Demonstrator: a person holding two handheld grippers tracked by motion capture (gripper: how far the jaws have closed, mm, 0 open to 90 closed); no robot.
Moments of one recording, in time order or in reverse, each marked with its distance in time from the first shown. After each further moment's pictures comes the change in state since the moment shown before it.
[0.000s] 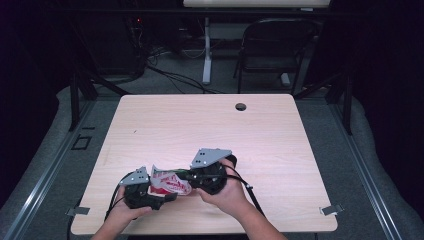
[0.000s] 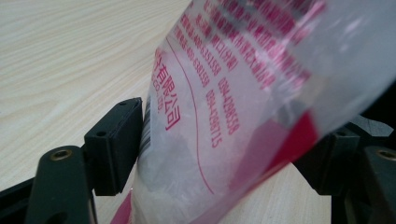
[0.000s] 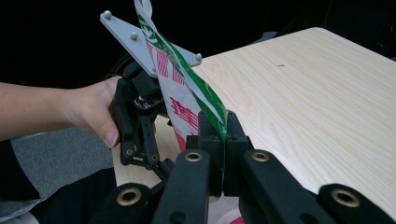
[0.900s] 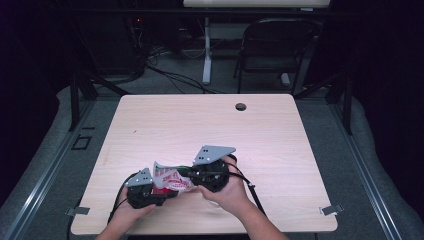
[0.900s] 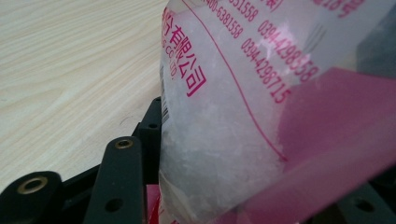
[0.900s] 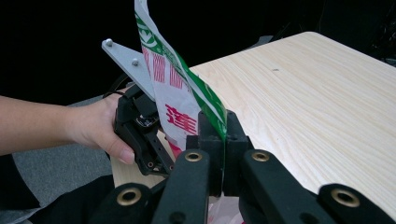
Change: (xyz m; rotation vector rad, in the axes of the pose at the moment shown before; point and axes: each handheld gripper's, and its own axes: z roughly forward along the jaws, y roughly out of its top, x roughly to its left) left arm -0.001 -0.003 0.008 0.039 0.058 0.009; right arm -0.005 0.003 -0.005 -0.021 -0.009 0.023
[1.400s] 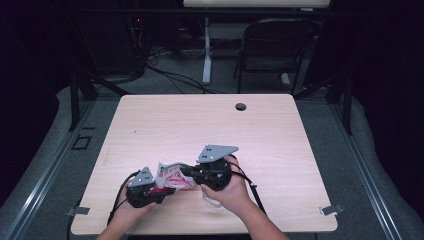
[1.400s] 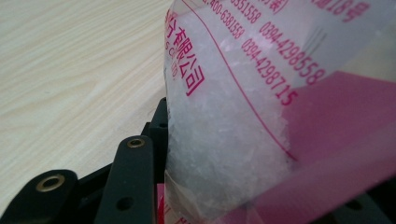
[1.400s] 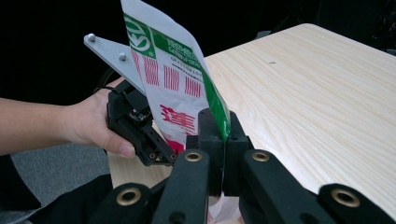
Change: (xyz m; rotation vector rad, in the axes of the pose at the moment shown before) left arm -0.004 0.006 -0.002 0.060 0.121 0.042; right arm -0.008 -0.007 0.000 0.006 -0.003 0.037
